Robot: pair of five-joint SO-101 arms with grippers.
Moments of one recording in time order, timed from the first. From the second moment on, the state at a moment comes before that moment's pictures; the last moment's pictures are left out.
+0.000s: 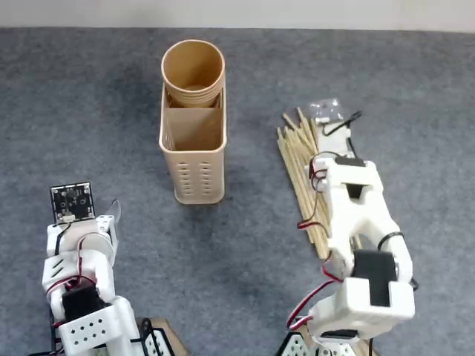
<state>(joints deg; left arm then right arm) -28.5 -99.1 96.3 45.8 -7.7 -1.5 2.2 33.3 34.0 15.2</state>
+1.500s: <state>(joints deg) -24.7 -98.8 96.3 45.8 -7.7 0.4 -17.7 47.8 32.8 12.6</state>
